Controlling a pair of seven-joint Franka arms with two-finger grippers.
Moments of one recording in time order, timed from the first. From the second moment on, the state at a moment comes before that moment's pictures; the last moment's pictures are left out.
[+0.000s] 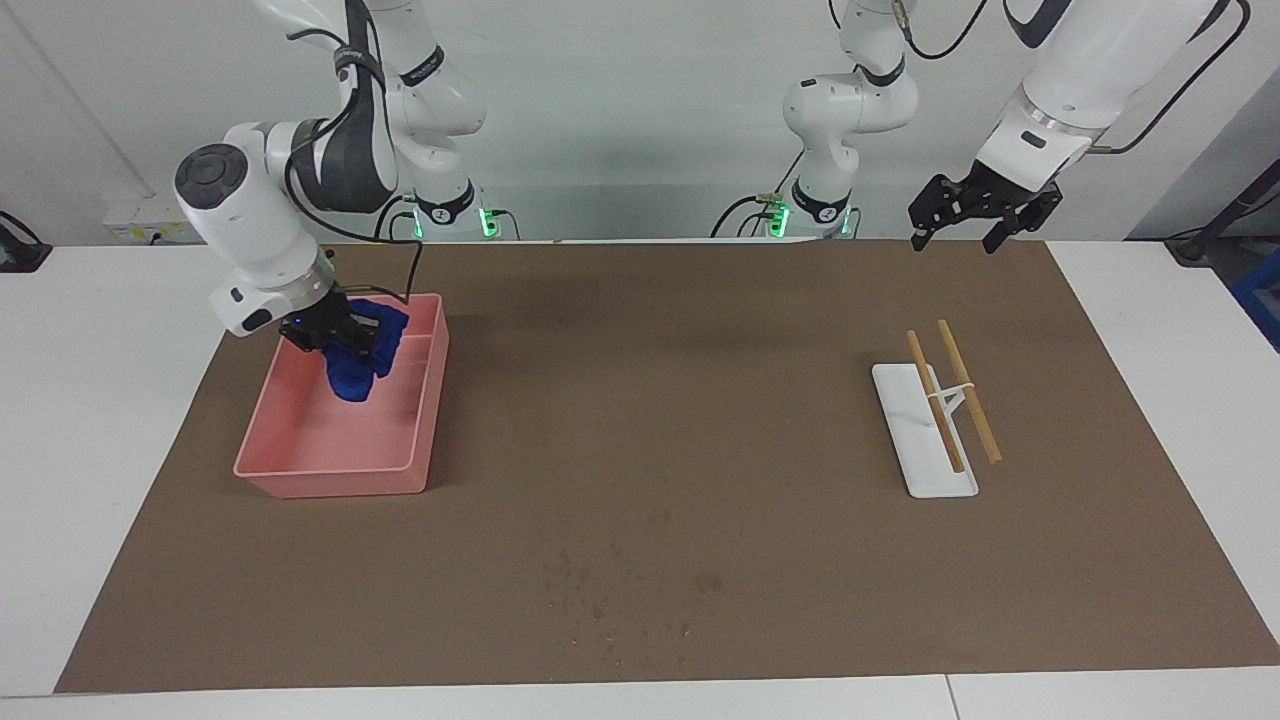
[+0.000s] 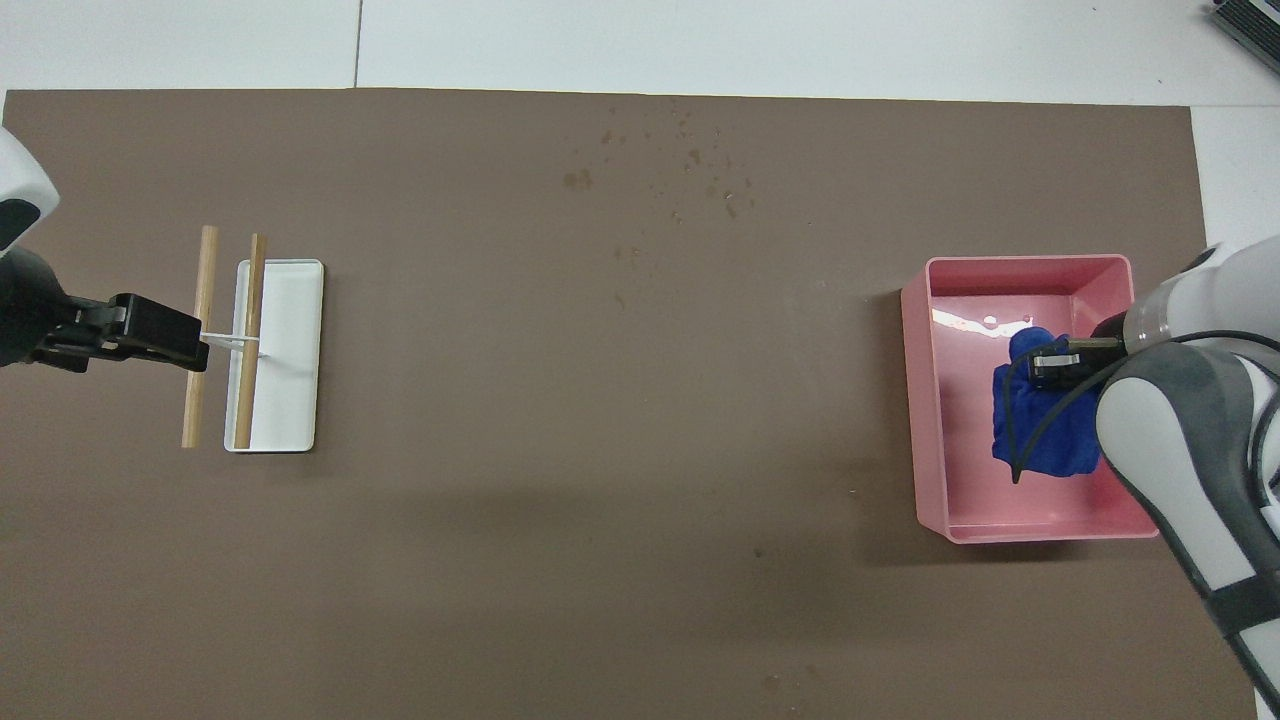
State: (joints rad) left arm 0.02 -0.02 -0.14 -1.53 -0.06 1.43 -0.05; right arm -0.21 0.02 0.12 -2.06 0.02 1.99 -0.02
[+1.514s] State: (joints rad) left arm 0.02 -0.02 -0.14 -1.53 -0.06 1.43 -0.05; right arm -0.10 -0.02 0.14 -1.83 0.00 1.77 0.15
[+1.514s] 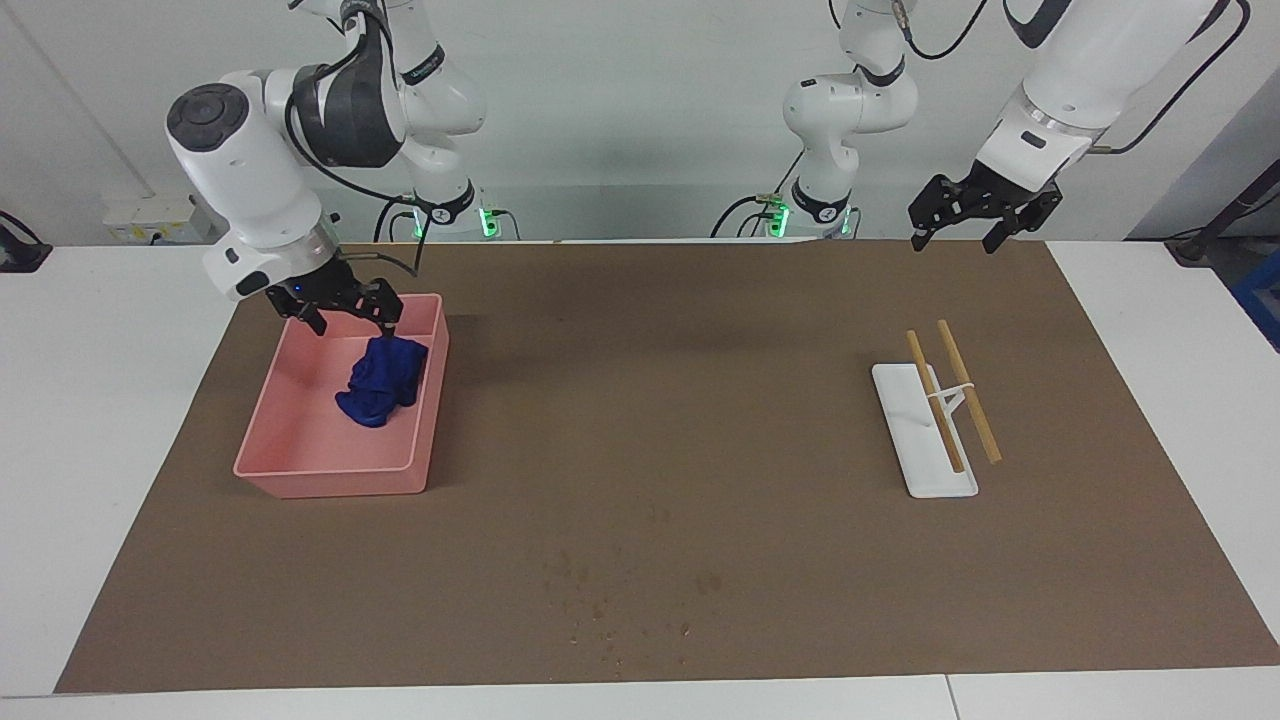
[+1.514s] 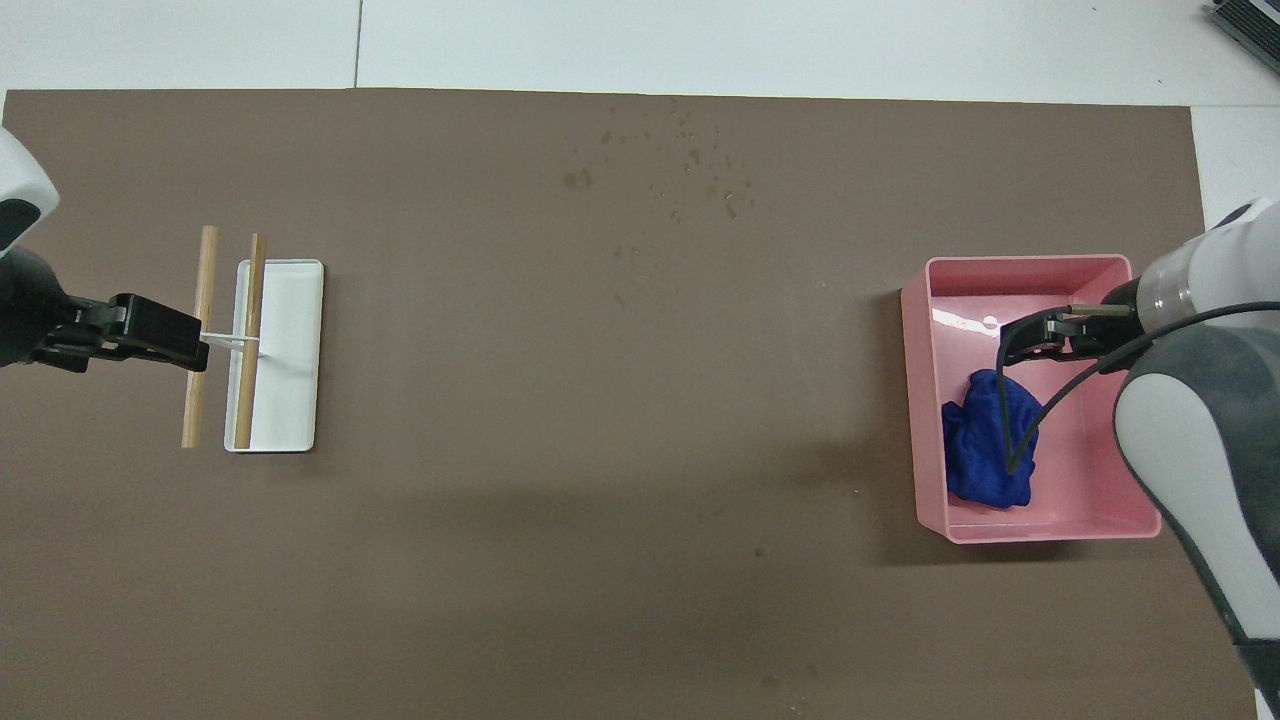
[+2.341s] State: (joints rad) left arm 0.02 -0.02 -0.14 -1.53 -0.06 1.43 -0.05; right arm -0.07 -0.02 0.12 -1.58 0.00 1.56 0.21
